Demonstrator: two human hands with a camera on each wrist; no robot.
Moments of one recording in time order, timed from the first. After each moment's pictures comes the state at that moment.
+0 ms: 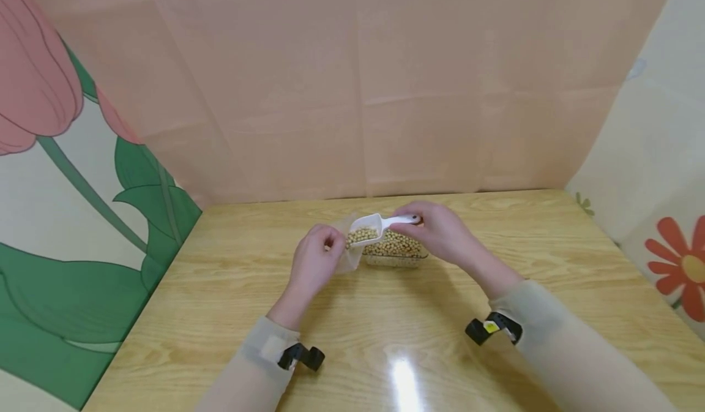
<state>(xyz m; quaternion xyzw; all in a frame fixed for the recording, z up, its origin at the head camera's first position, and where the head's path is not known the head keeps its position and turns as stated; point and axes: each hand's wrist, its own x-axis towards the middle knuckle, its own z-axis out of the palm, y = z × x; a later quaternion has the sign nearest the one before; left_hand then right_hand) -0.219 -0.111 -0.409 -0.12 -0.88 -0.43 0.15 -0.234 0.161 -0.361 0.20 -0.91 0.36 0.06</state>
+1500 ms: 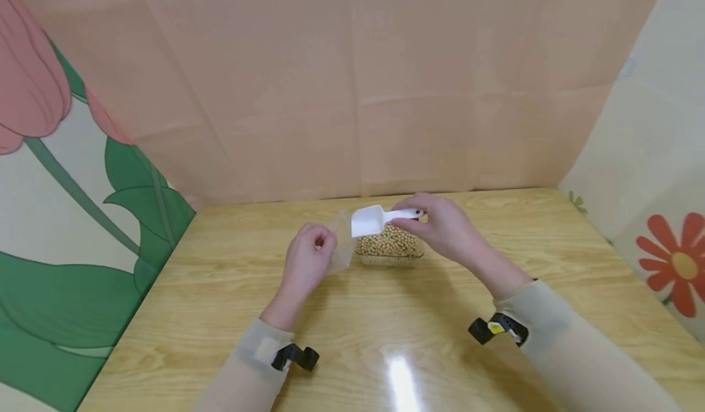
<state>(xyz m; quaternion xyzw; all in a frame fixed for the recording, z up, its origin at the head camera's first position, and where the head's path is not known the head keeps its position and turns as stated) -0.220 -0.115 -0.409 -0.09 -0.88 -0.45 0.14 -0.226 0.171 -0.347 0.22 -0.91 0.34 0.12</state>
